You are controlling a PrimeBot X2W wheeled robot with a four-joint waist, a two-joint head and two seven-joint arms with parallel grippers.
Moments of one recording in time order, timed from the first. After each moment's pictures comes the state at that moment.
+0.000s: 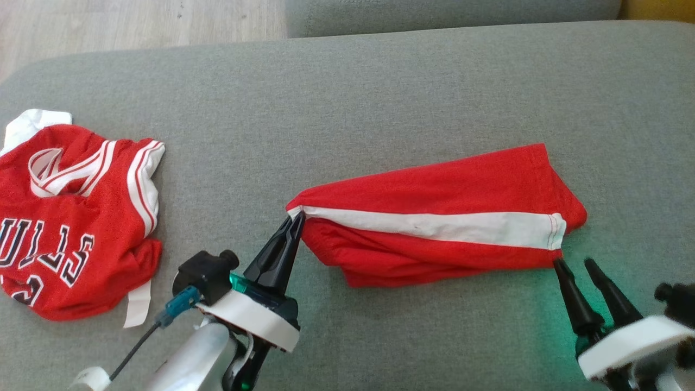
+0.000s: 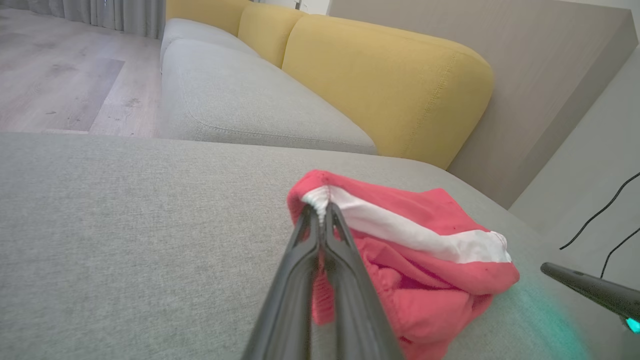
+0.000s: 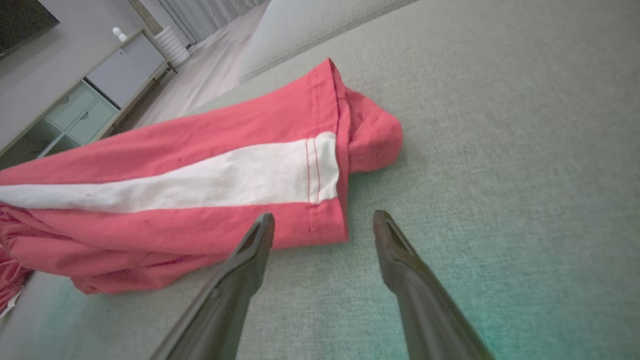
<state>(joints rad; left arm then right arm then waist) -0.32 0.23 -0.68 0.34 -0.64 -0.13 -0.25 0.08 -0.39 0.25 0.20 0.77 0.12 -0.06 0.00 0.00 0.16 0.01</state>
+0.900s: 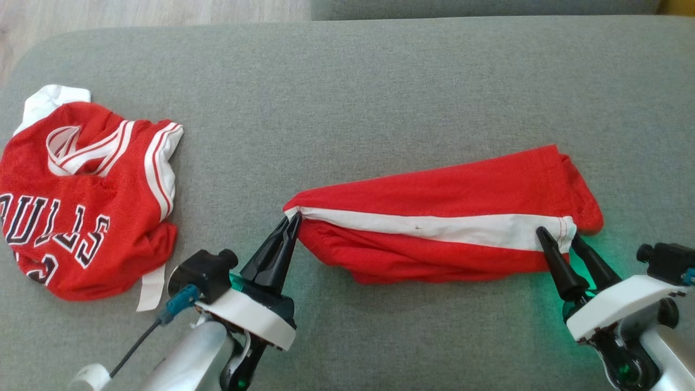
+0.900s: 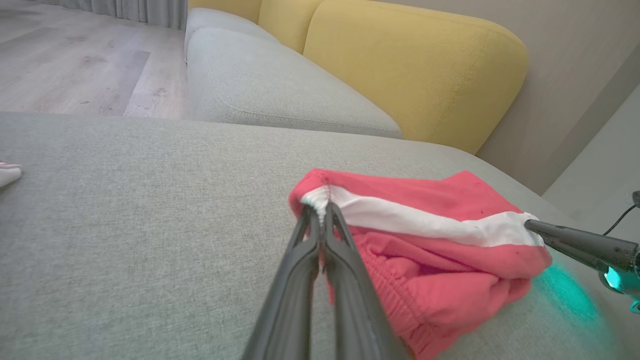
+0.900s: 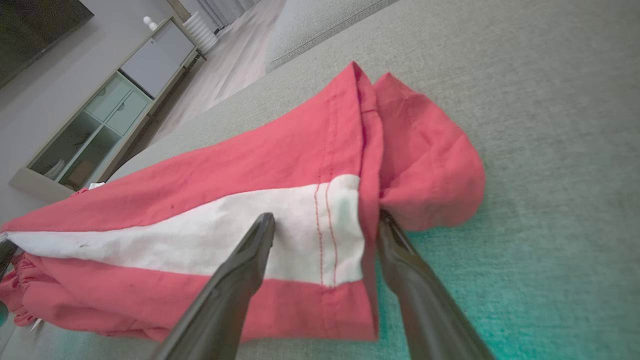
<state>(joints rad) -0.33 0.23 -0.66 0.38 -0.60 -0.13 -0.25 -0.13 -0.46 0.44 0.34 0.96 0.12 -0.09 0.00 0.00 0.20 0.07</state>
